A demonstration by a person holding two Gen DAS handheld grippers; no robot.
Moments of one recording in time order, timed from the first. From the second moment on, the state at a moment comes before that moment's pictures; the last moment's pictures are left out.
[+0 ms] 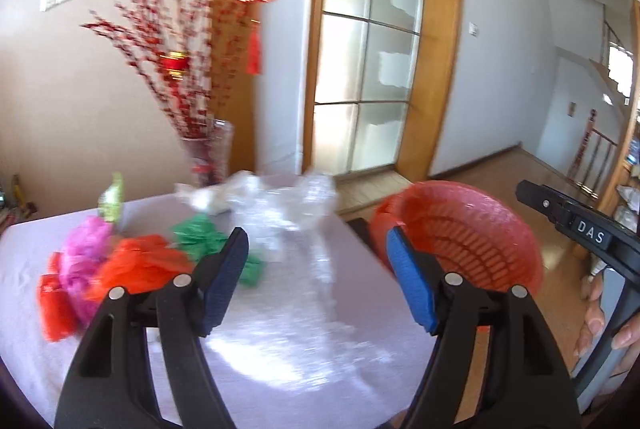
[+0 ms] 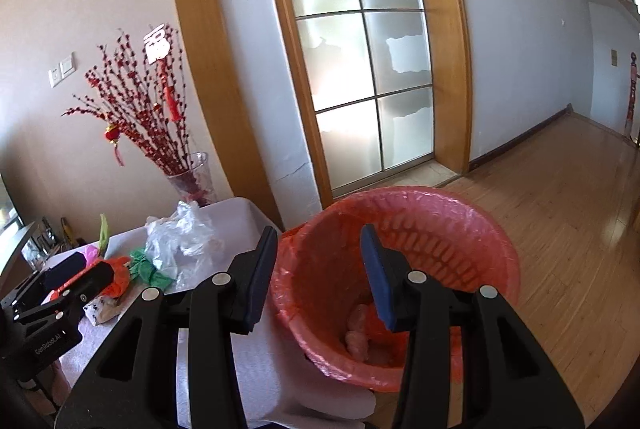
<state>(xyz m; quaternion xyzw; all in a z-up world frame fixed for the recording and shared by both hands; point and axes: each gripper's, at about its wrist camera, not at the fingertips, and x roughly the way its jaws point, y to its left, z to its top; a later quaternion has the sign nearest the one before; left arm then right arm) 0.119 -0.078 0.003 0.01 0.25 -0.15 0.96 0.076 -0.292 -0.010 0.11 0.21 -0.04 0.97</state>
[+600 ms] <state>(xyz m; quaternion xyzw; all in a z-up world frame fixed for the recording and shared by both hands) 0.105 0.090 0.005 -0.06 0.24 0.04 0.97 0.161 -0.154 -0.010 0.09 0.27 0.10 0.95</state>
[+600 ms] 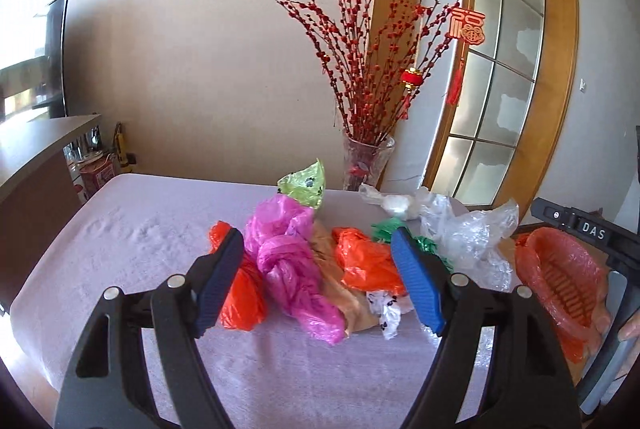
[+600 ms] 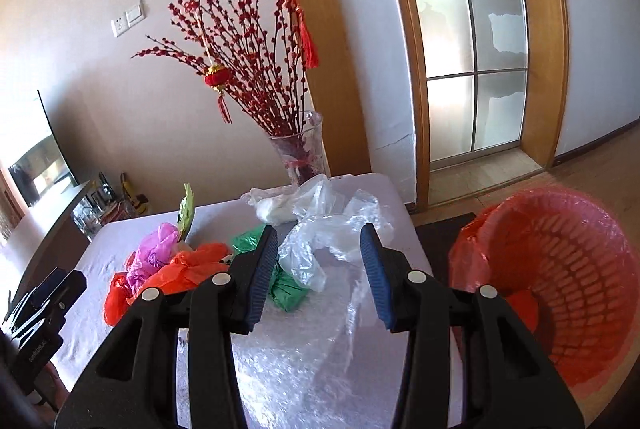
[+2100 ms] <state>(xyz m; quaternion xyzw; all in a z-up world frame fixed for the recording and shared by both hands) 0.193 0.048 -0.045 -0.02 0.37 -0.02 0.93 0.156 -0.183 -0.043 0.10 0.30 0.08 0.94</state>
